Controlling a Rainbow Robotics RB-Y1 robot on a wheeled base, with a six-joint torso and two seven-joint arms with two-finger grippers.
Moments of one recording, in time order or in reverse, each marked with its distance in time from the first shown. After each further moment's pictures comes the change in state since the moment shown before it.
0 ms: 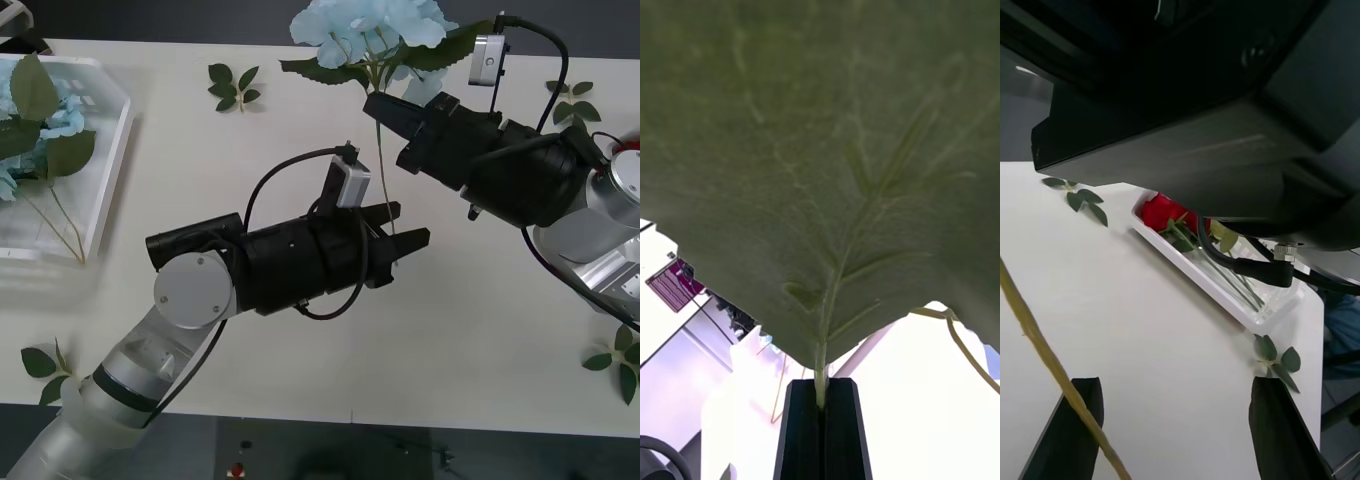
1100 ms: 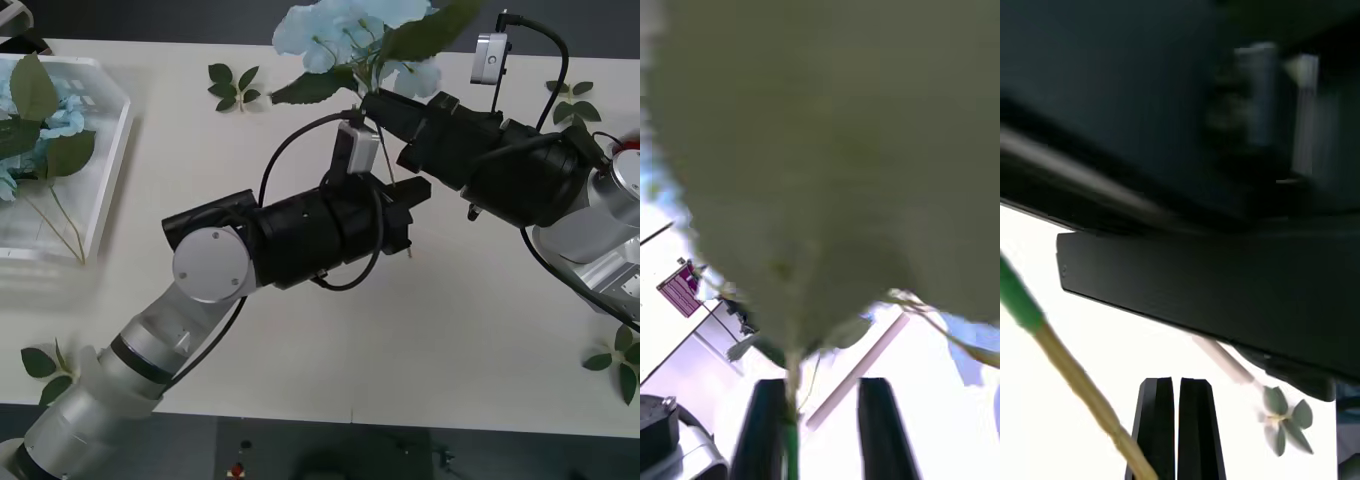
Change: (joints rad) right arm 0.000 0.000 0.000 0.000 -0.032 0.011 0.000; left arm -0.111 0.003 -0.041 0.073 0.093 -0.131 0.000
